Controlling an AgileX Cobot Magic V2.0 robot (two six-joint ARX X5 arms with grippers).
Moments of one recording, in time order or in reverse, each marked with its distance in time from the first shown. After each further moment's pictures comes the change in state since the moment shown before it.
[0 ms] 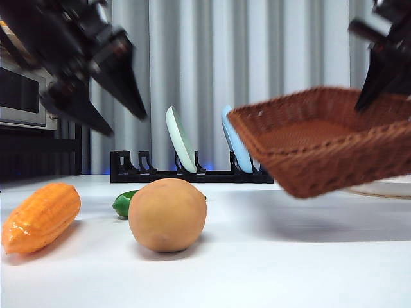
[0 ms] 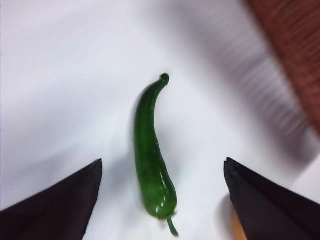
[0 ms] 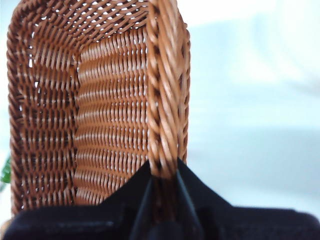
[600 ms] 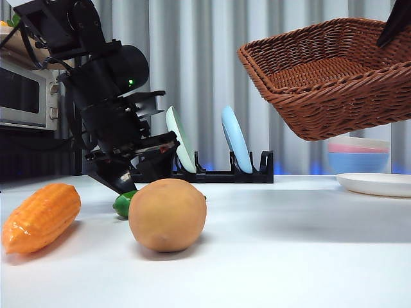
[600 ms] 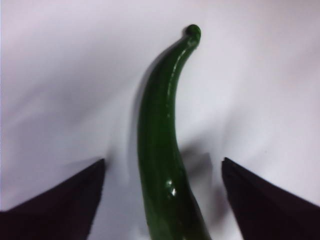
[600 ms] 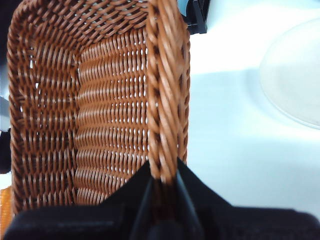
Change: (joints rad) left arm -0.098 0.332 0.111 0.047 -0.163 0.048; right arm -0.031 -0.224 0.003 -0.049 -0.003 0.008
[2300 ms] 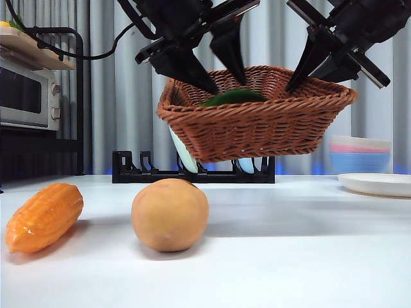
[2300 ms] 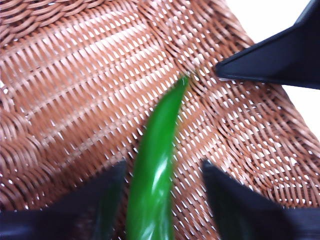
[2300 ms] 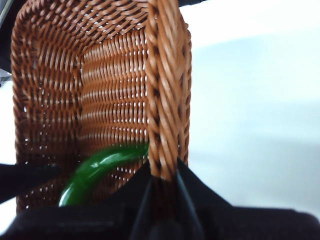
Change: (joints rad) left arm -0.323 -0.298 0.007 0.157 -0.204 -0.327; right arm 0.272 0.284 0.000 0.284 -0.003 0.243
